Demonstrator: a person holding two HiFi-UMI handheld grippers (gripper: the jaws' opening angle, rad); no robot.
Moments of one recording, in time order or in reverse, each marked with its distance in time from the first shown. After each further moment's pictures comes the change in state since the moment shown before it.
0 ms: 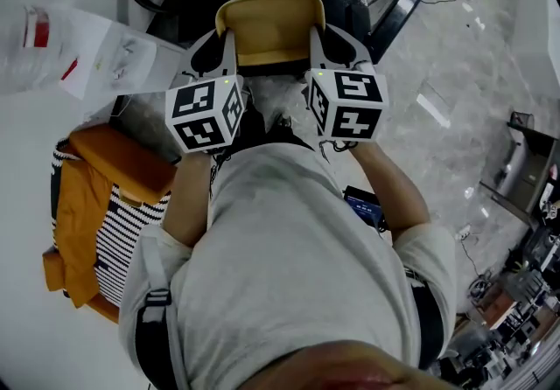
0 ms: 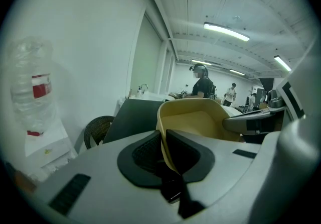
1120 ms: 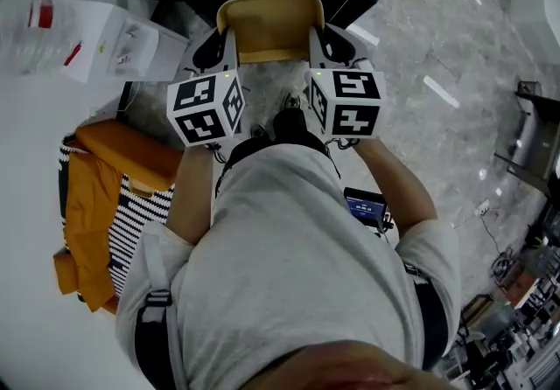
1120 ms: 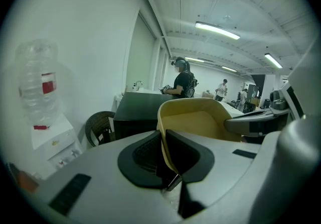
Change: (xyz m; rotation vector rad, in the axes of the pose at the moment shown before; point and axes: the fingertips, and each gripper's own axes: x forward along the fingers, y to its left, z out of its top) left arm -0.091 -0.013 -0.059 0.034 0.038 -0.062; right arm -0.089 0.052 -0.074 0.012 0.005 -0.041
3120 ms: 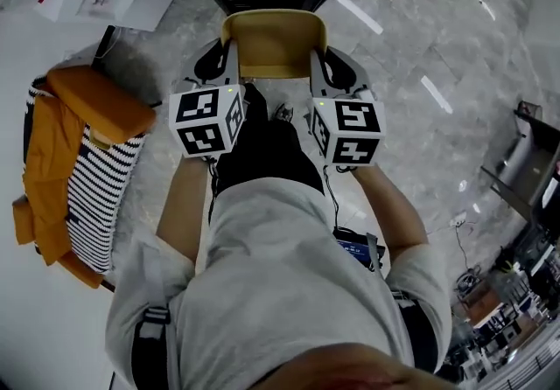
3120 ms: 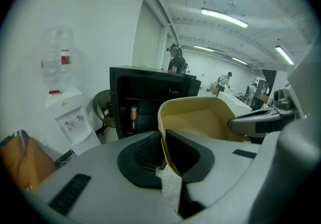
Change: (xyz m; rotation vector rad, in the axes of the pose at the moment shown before) left arm -0.036 -0.103 -0.165 -0.064 0.123 0.096; right arm -0.072 -0.050 -0.169 -0.025 0.124 0.136
